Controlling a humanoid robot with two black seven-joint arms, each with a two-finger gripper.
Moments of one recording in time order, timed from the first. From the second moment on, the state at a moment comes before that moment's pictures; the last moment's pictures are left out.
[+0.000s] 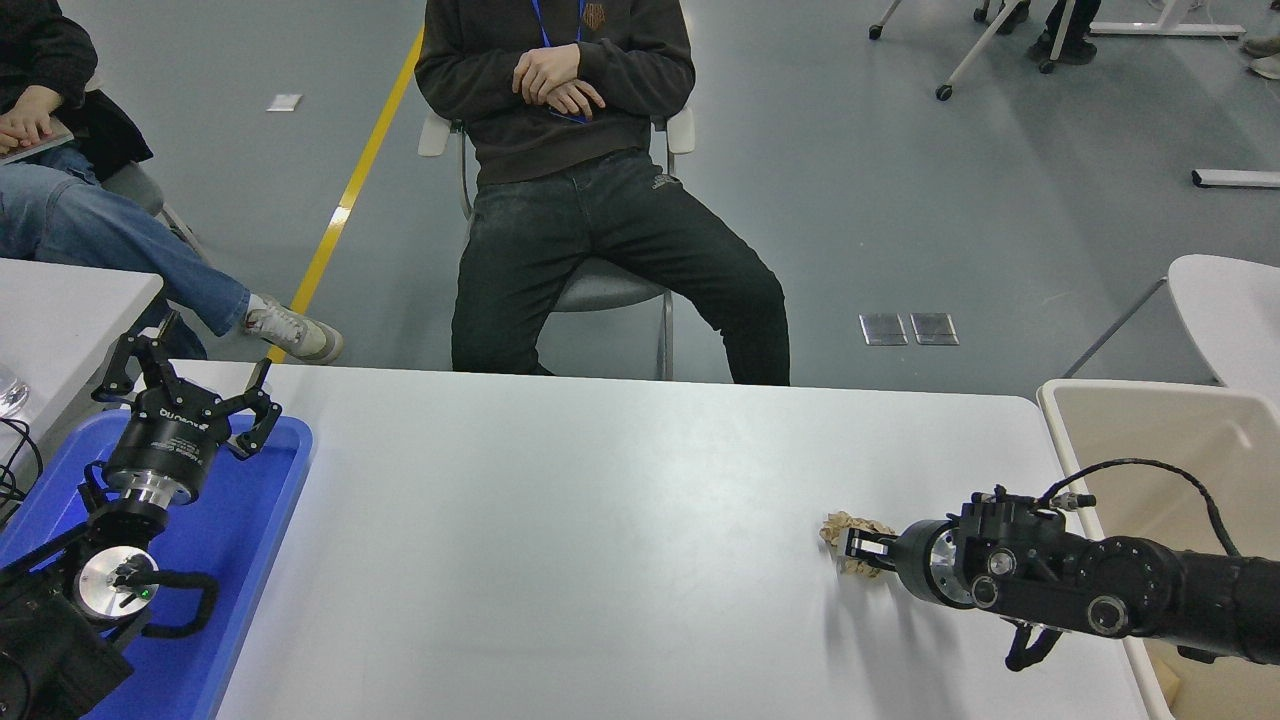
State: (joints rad) left arm -0.56 0.46 -0.60 -0.39 -0.23 -0.70 -0.59; right arm 0.94 -0.43 -0.29 1.08 -0.86 -0.12 -0.19
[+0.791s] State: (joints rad) left arm -0.56 0.46 -0.60 -0.39 -0.23 -0.70 -0.59; right arm 0.93 -0.57 -0.15 1.25 -0.86 -0.12 -0.14
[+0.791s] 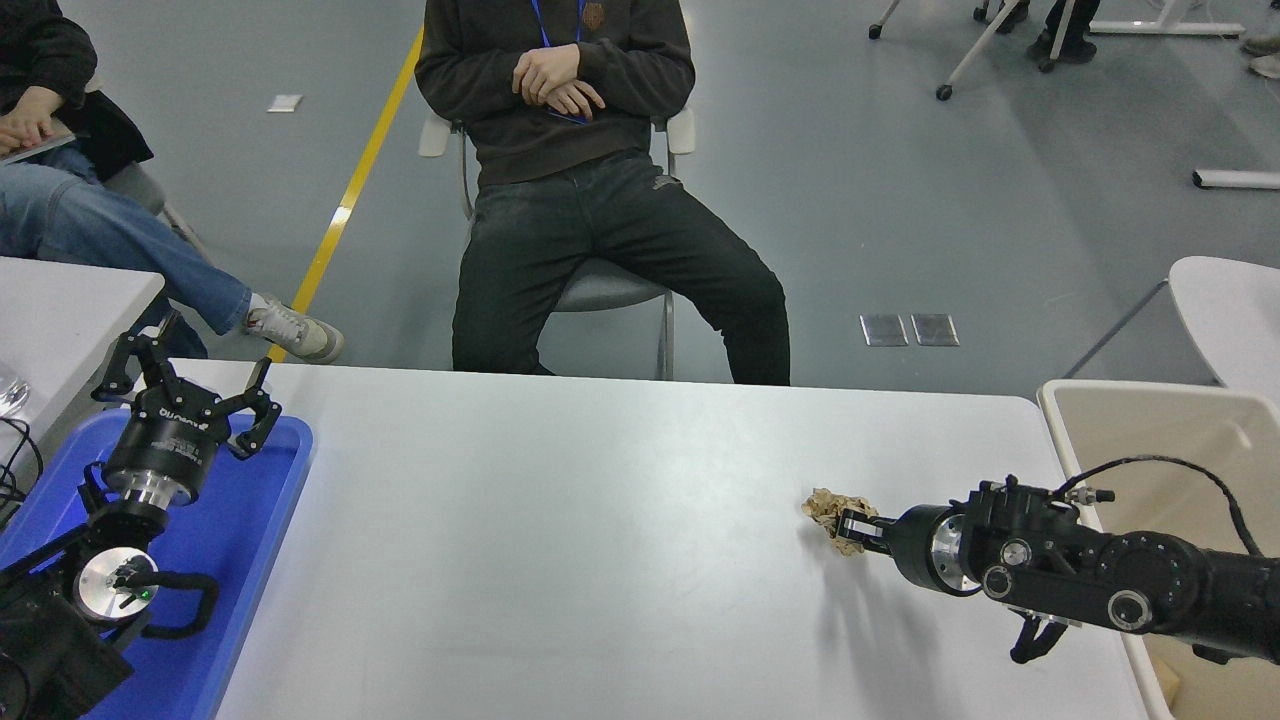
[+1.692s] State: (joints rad) left arm -0.56 0.46 -0.60 -0.39 -0.23 -0.70 -0.59; right arm 0.93 -1.03 0.09 1.59 -0.86 -0.01 -0.10
